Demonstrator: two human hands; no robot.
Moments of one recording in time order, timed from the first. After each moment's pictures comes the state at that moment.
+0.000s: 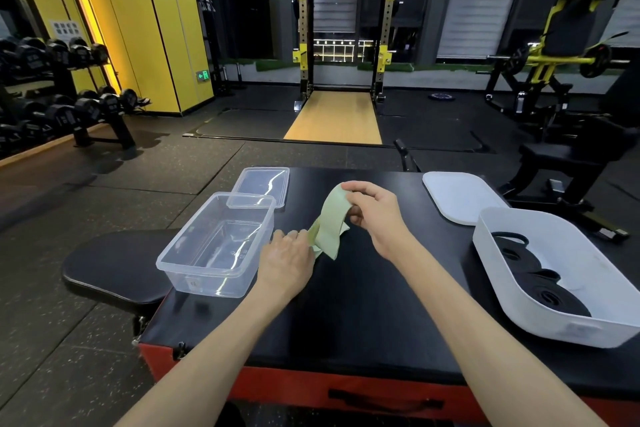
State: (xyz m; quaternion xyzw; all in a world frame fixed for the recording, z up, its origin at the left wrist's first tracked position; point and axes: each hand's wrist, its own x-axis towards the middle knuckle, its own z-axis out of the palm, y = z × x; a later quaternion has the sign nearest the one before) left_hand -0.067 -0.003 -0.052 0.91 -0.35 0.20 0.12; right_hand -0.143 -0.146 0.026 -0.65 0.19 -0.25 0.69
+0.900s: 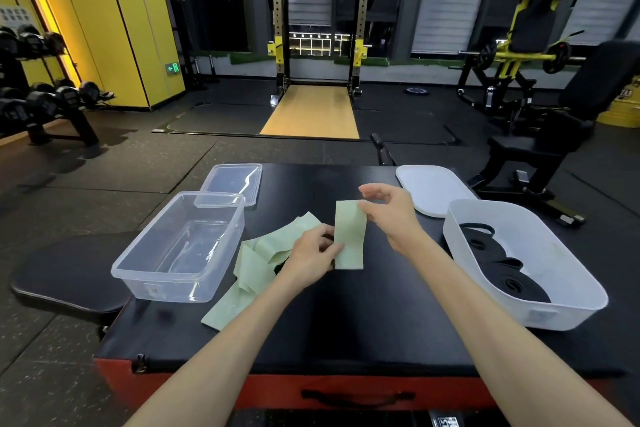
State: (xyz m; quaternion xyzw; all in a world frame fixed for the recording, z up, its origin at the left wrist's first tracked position) left_hand -0.102 -0.069 -0.045 0.74 -0.30 -0.23 0.55; right_hand -0.169 -0.214 0.004 -0.71 0.25 -0.31 0.58
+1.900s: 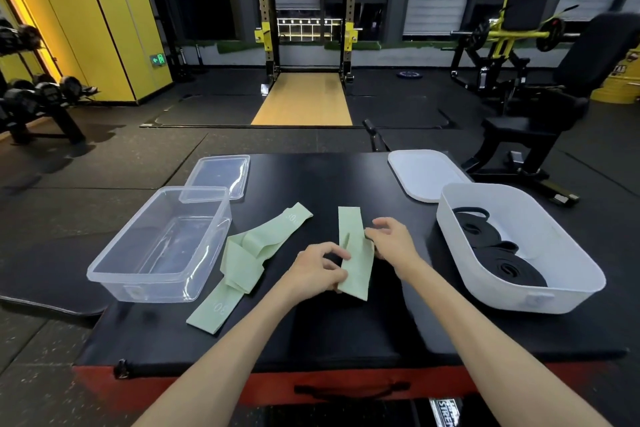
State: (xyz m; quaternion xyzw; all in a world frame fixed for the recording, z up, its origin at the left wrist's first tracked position) left_hand -0.118 -0.071 -0.066 0.76 -0.34 -0.32 0.45; right_hand -0.182 -0.251 -0.093 -0.71 0.38 -0.20 0.56
